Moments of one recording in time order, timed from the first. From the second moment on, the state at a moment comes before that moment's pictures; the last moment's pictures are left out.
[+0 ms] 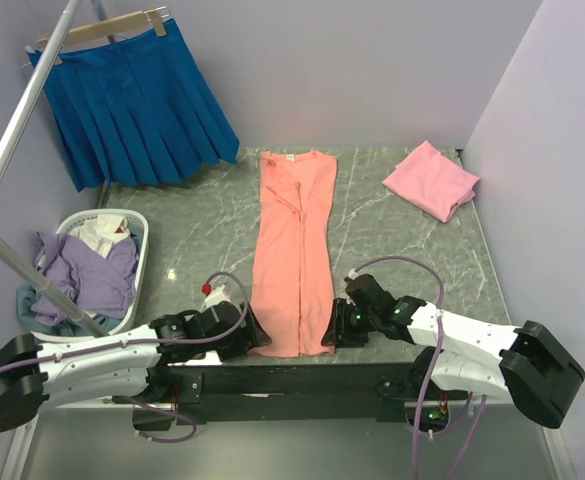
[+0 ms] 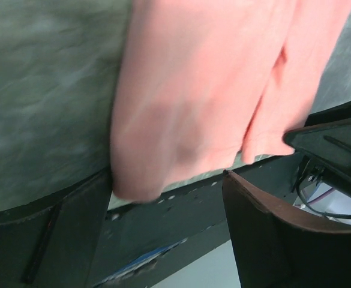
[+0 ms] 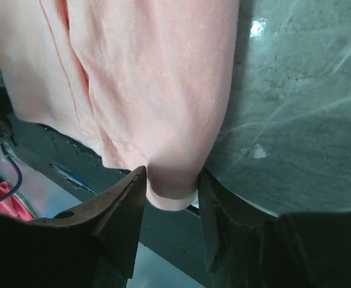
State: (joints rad) left arm -1.10 0.91 0.32 -0.28 -0.12 -1.36; right arm 0.80 1.08 0.36 -0.30 -0.26 0.92
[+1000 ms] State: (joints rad) left arm -1.10 1.02 0.37 -0.38 -0.12 -1.45; right arm 0.81 1.05 0.34 -0.27 -0.22 0.98
